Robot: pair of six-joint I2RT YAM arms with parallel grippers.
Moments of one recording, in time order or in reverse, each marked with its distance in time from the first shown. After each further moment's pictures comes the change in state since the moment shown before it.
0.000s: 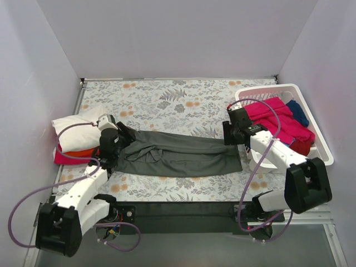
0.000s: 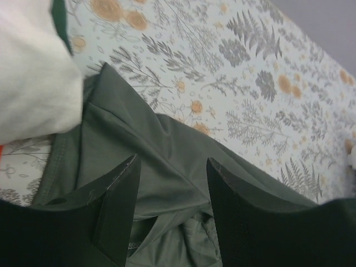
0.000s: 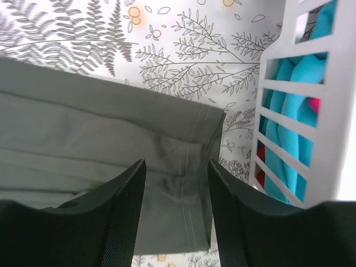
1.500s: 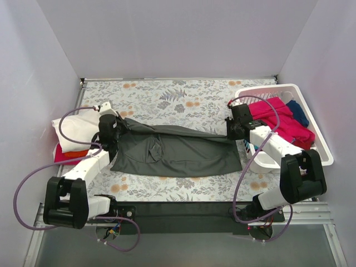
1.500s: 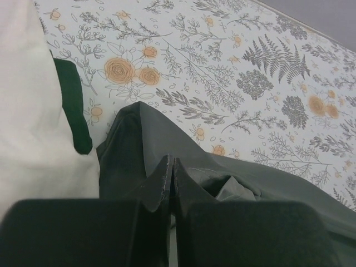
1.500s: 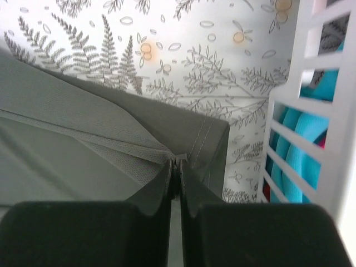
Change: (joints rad) left arm 0.059 0.330 0.188 0.156 0.023 0.240; right arm -0.069 0.138 0.059 0.090 -0.094 -0.023
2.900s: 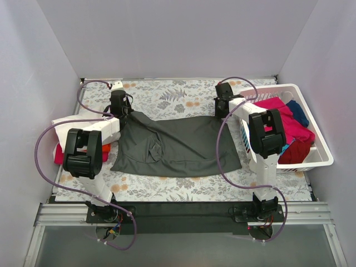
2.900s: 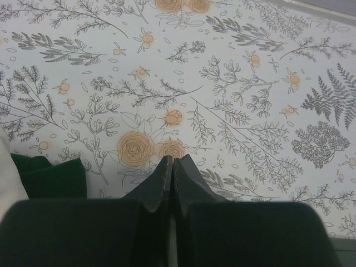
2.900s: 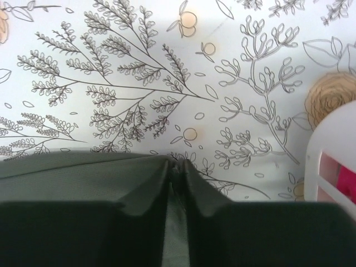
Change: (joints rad) left arm 0.003 0.515 0.438 -0.017 -0.126 0.176; right arm -0.013 0.651 0.604 -0.021 0.104 0.066
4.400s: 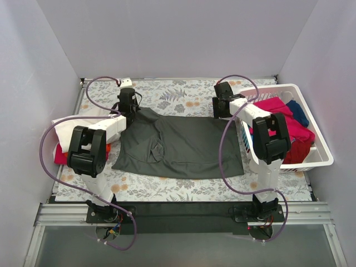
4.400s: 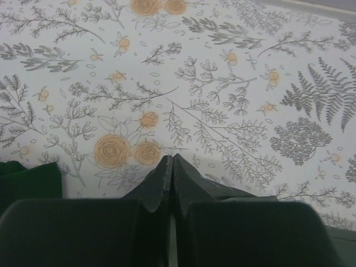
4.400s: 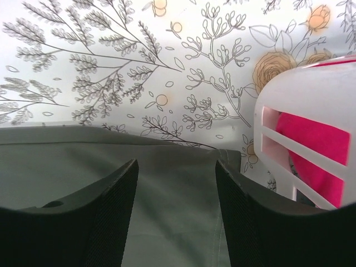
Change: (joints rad) left arm -0.093 0.033 0.080 -0.044 -0.077 0.013; right arm 0.032 -0.128 -0.048 -0.058 0.111 -0.072
